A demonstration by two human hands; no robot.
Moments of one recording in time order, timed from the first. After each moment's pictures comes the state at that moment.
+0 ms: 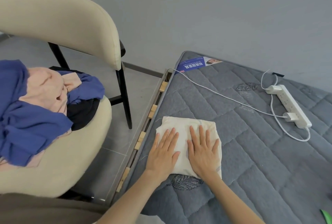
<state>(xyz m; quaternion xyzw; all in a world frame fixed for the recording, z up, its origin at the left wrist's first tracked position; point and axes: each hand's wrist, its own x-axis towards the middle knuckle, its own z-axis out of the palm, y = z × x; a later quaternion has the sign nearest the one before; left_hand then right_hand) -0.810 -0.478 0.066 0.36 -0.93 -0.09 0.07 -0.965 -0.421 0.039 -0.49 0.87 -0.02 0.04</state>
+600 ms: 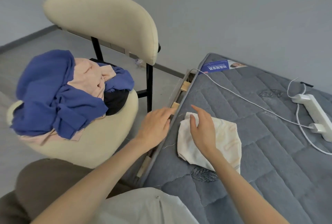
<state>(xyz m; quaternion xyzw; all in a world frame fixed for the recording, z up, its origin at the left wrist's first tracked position) -0.722 -0.539 0.130 0.38 -0.89 -0.16 0.22 -0.890 -0.478 0.121 -0.56 0.75 -0.36 0.08</state>
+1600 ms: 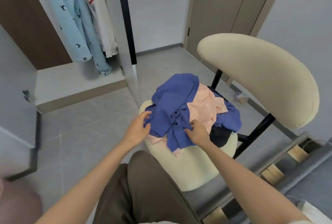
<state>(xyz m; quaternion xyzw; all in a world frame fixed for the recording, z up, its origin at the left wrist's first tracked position) -0.383 -0.579 0.136 0.74 -0.52 -0.27 0.34 -0.595 -0.677 0.106 -0.73 0.60 -0.08 0.32</state>
